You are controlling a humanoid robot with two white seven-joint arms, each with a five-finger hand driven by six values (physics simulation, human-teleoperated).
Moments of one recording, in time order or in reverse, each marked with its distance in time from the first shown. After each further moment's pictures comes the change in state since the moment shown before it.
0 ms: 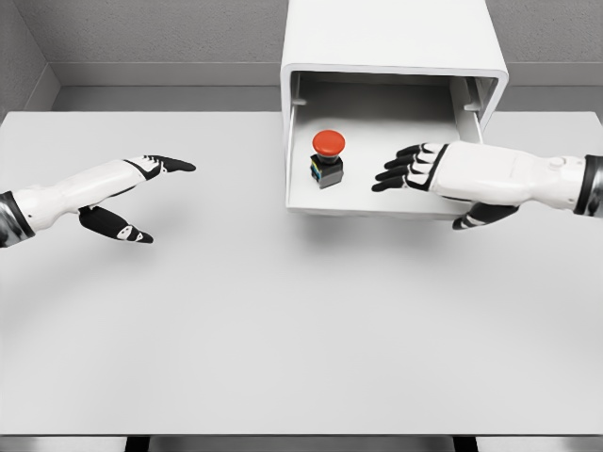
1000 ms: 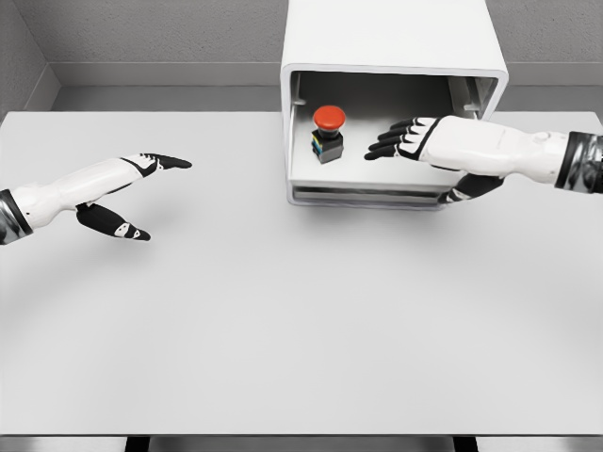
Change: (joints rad) left arm 0.002 -0.017 0.023 0.034 0.004 0.000 -0.023; right arm -0.074 0.105 0.015 0.143 0.007 0.000 0.009
